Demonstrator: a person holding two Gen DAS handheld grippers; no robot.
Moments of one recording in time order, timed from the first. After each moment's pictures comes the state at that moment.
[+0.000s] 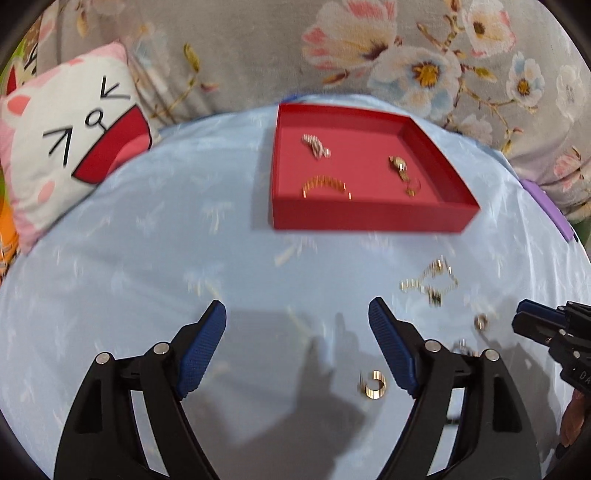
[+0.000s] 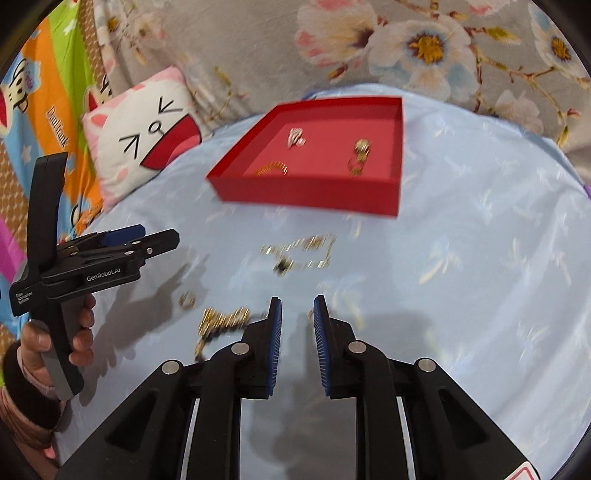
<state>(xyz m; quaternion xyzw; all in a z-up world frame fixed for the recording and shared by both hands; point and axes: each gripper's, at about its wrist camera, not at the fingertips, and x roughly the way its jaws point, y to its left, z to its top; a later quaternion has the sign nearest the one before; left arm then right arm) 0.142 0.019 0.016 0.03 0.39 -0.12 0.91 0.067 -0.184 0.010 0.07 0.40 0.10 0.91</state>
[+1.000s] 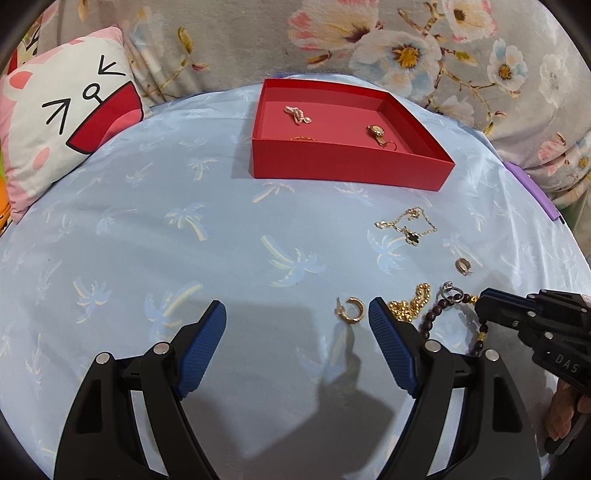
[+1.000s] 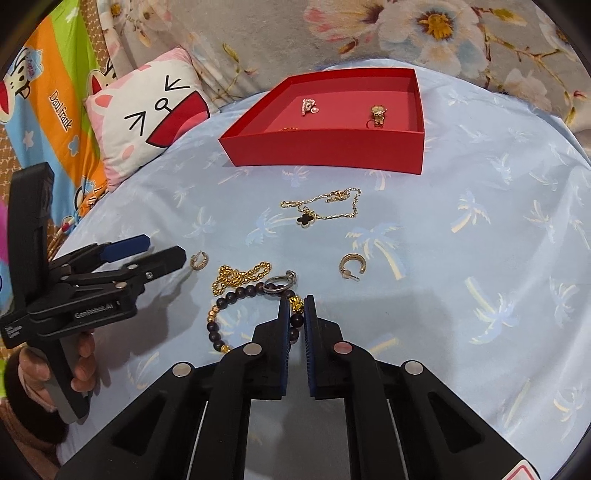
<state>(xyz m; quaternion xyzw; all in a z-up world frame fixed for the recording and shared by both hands) 0.100 0.019 -0.009 0.02 0.40 -0.15 0.90 0.053 -0.169 -0.013 0.08 0.42 0.11 0.90</state>
